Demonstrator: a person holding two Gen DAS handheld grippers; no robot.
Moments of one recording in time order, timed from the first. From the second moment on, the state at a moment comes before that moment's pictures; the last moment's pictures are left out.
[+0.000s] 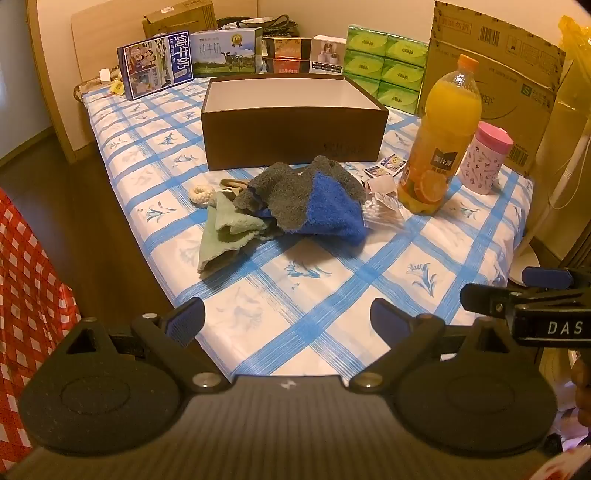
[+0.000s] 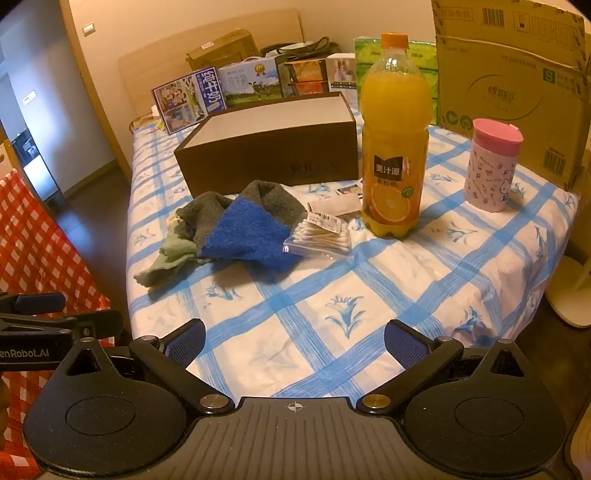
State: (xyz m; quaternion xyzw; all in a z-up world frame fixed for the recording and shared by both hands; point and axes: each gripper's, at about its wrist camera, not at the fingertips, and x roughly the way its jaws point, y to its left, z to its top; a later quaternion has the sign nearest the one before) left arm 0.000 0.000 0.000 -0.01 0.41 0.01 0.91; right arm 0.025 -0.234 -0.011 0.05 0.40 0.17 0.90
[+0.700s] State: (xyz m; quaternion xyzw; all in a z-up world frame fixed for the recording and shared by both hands) left arm 0.000 -0.004 -0.001 -0.01 0.41 0.00 0.91; right arm 0.027 -0.234 -0.012 0.05 0.40 0.17 0.90
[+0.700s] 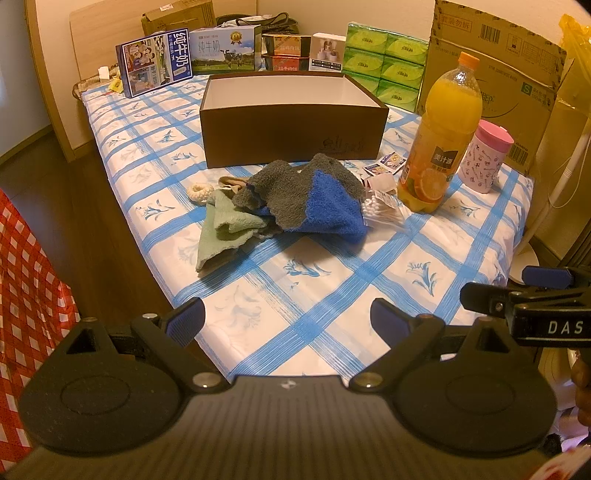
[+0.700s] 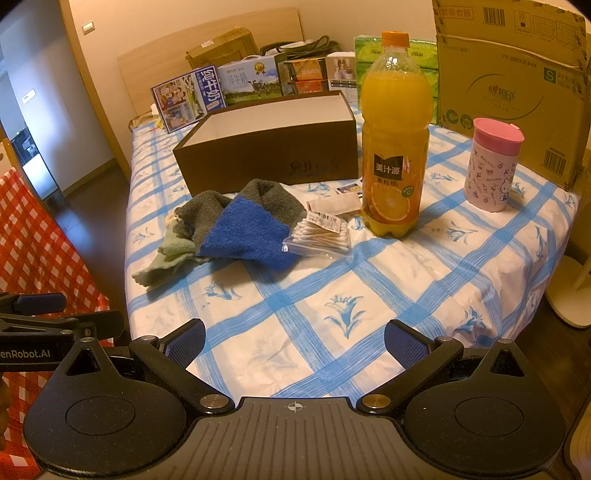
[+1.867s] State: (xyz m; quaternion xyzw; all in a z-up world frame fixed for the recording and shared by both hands) left arm 0.004 -0.002 -0.011 -0.01 0.42 0.00 0.91; right arm 0.030 -0.233 -0.015 0.05 0.40 0.17 0.90
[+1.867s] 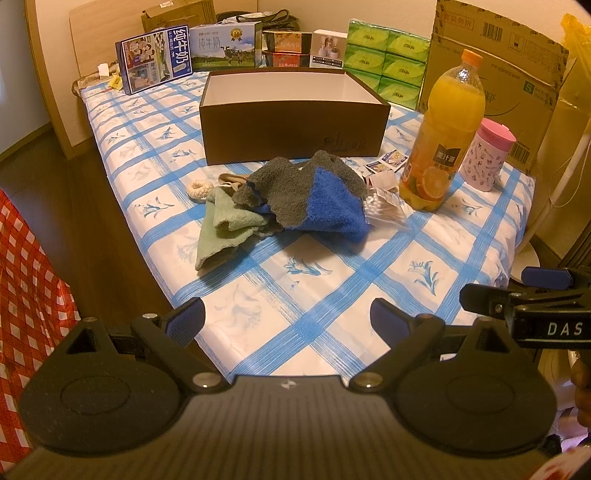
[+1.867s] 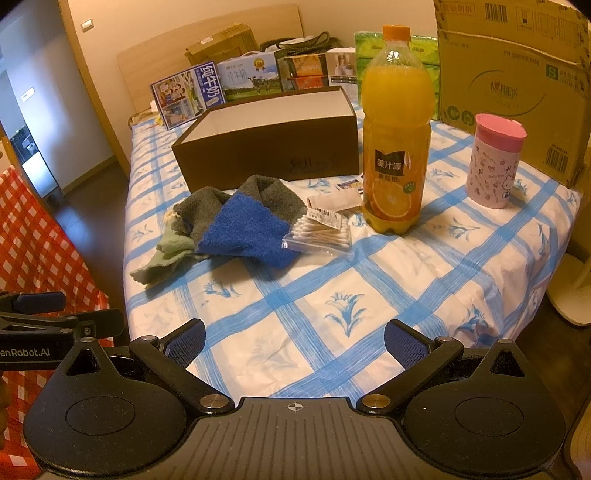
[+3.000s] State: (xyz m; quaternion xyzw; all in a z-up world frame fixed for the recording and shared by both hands) left arm 0.016 0.010 -0.024 -0.03 0.43 -0.01 0.90; right arm 0.044 -0.234 -0.030 0.08 0.39 0.19 0.90
